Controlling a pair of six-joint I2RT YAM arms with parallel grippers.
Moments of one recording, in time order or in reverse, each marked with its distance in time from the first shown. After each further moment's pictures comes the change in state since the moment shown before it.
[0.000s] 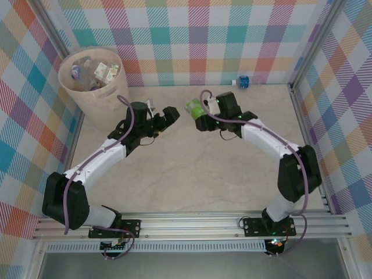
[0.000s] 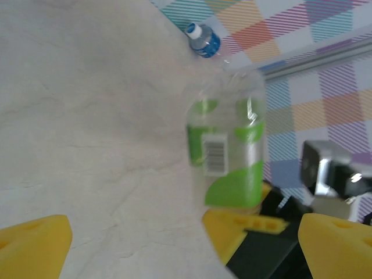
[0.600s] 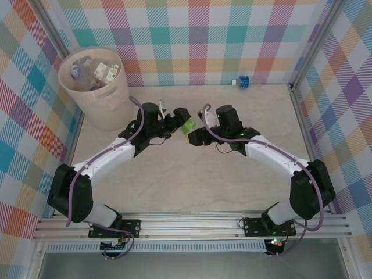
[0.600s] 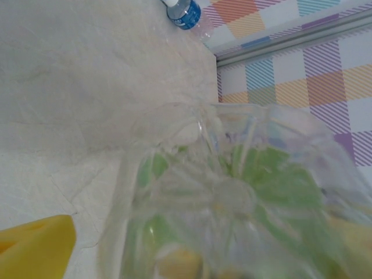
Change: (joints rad) left arm -0.101 0.076 0.049 0.029 -0.006 -0.045; right arm 0.097 -0.121 -0.143 0.177 -0.194 0.056
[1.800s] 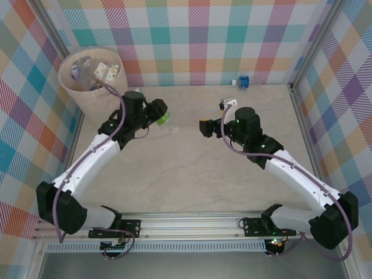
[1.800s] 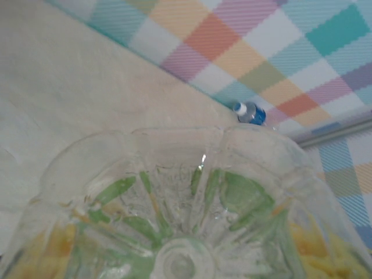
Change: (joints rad) left arm 0.129 -0.124 0.293 -0.476 -0.374 0.255; right arm 0.006 -0.304 -0.060 0.017 0.609 -0.029
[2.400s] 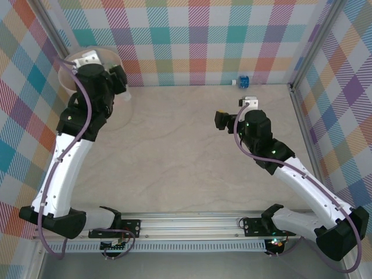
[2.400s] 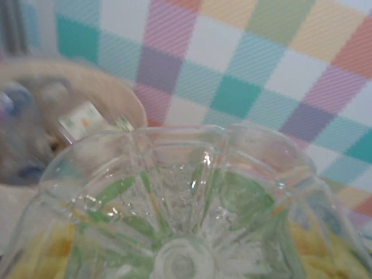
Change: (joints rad) left arm 0.088 -0.039 0.419 -0.177 -0.429 0.446; right arm -0.008 -0.113 -0.005 -0.077 0.219 0.074
